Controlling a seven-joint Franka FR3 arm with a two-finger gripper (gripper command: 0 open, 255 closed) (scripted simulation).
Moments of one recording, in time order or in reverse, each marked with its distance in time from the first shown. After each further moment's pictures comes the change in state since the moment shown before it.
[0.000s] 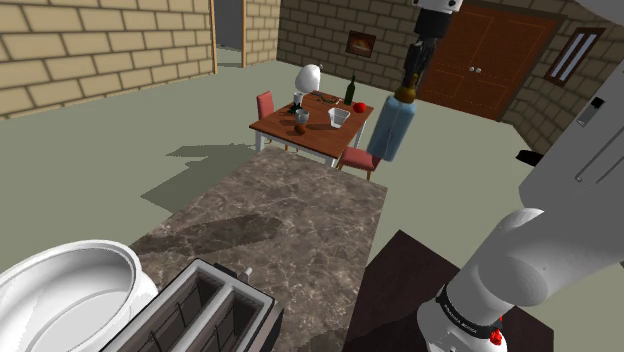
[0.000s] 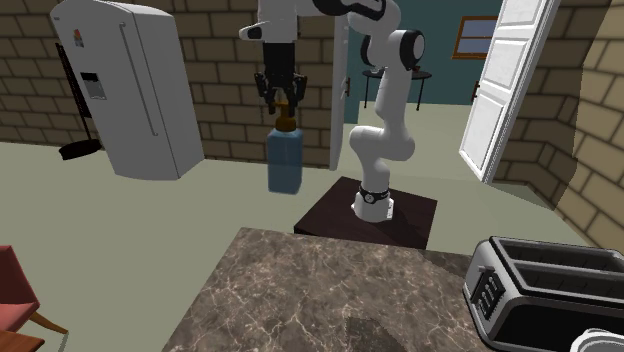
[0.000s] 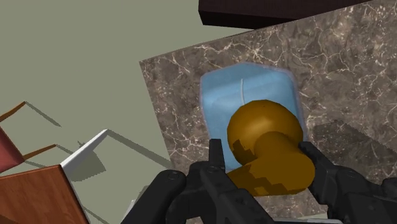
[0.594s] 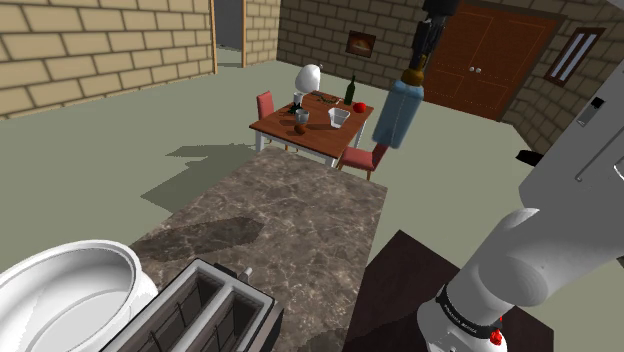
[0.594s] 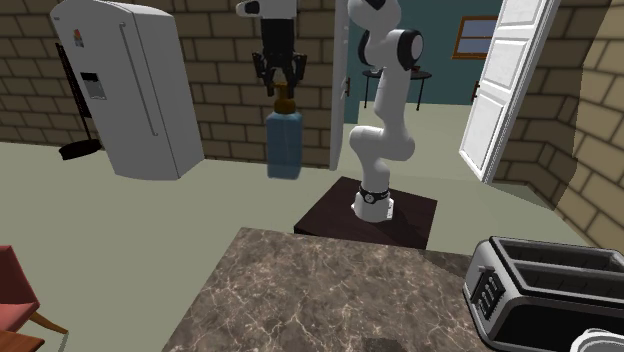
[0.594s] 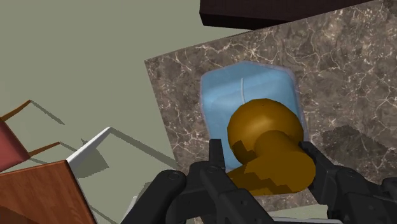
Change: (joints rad) arm 0.003 0.060 -0.005 0.184 0.010 -0.125 -0.015
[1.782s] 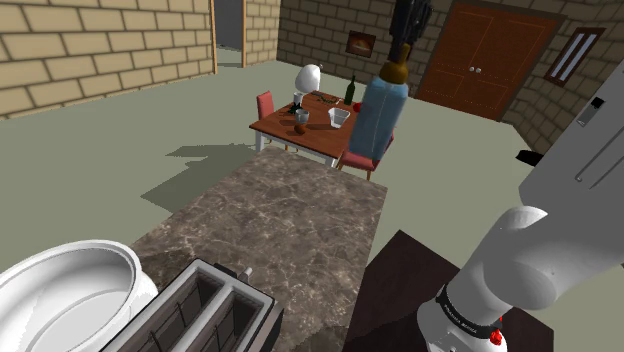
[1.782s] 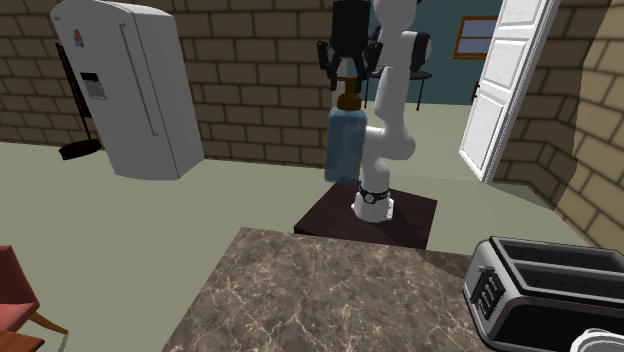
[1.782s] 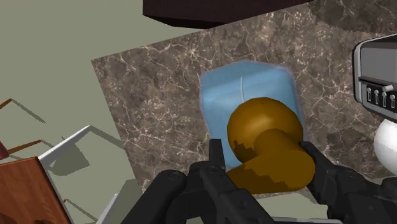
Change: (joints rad) arm 0.095 -0.100 0.243 -0.023 0.071 -0.089 0.342
